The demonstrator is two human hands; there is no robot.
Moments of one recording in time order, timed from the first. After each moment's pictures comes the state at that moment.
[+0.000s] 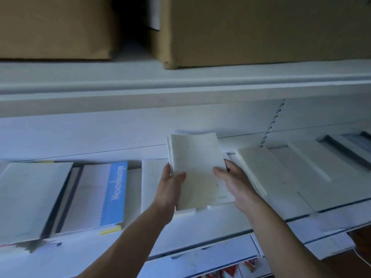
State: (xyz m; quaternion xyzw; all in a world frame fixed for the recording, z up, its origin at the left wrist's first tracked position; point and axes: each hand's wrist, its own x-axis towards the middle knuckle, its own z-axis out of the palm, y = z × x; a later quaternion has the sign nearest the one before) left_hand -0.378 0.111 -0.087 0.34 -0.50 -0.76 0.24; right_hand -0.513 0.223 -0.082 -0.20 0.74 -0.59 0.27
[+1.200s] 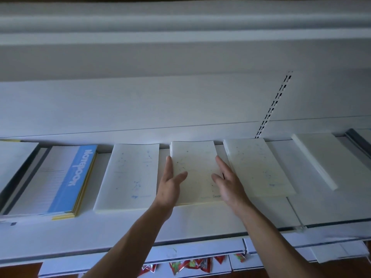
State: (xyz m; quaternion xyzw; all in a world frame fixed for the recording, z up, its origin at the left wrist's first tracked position) left_hand -0.472 0.161 -0.157 0.38 -0.55 -0.71 0.22; right_hand -0.606 0.267 -0.146 -0.27 0.77 -0.49 0.31
